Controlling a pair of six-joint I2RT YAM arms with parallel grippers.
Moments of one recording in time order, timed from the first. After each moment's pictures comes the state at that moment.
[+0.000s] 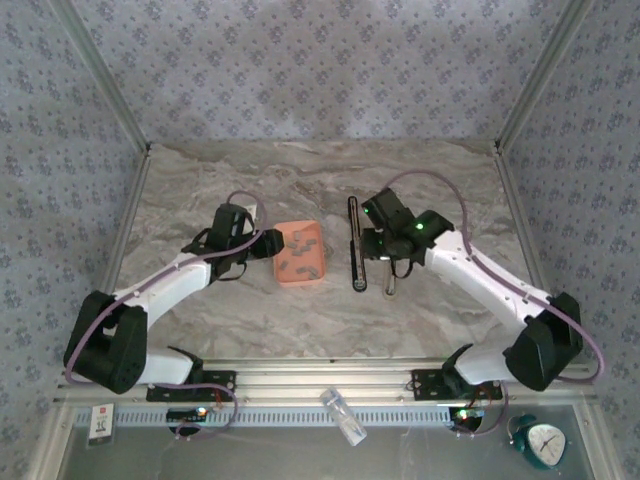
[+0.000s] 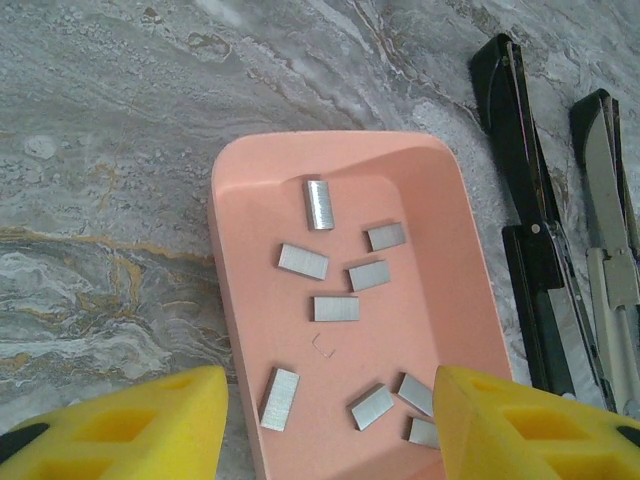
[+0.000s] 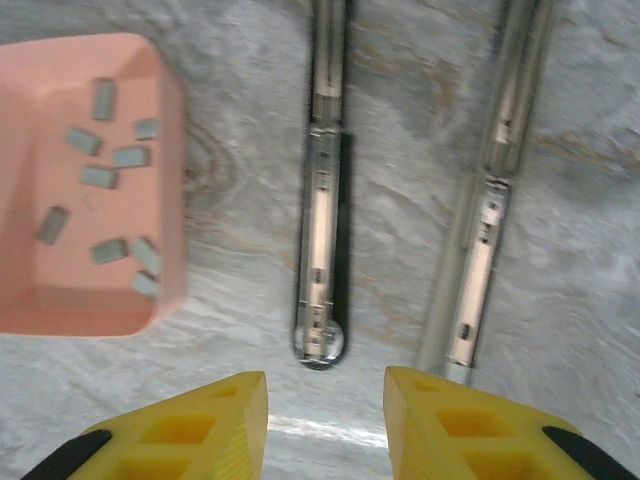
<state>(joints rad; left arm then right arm) -0.43 1.34 0.75 -0.16 0.19 -0.54 0.68 1.38 1.23 -0.91 0.14 0.56</state>
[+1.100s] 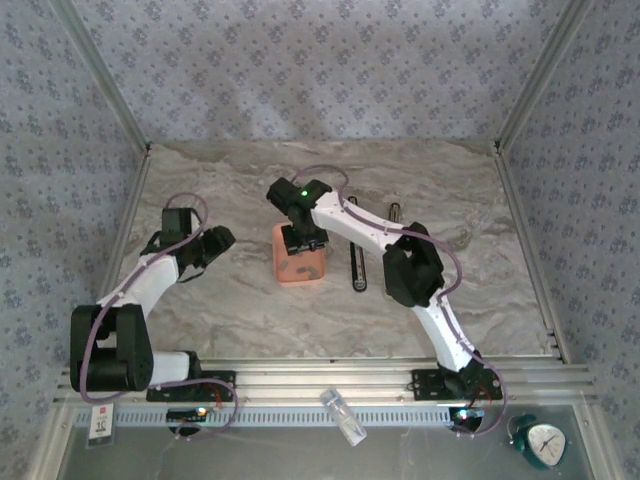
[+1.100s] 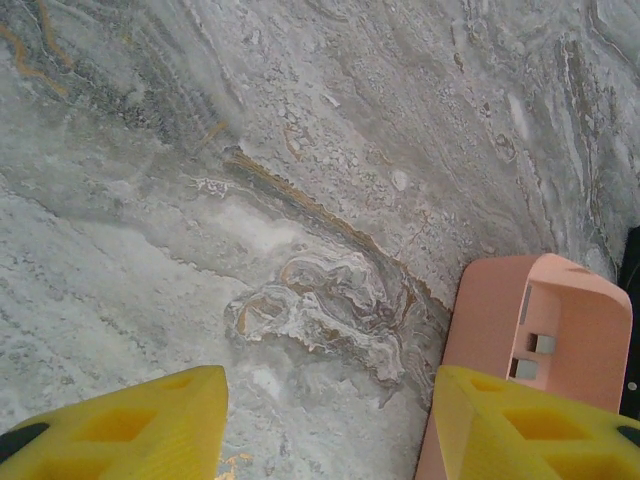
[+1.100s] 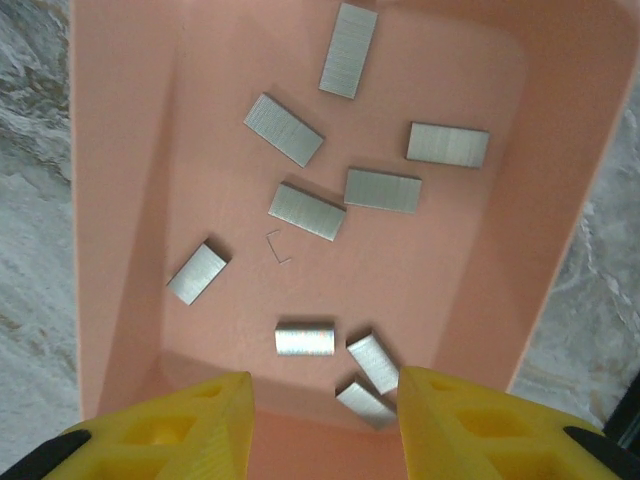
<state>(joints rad) -0.01 1.31 0.71 -0.29 0.31 -0.64 0.84 2.26 2.05 -1.17 0.01 0.52</state>
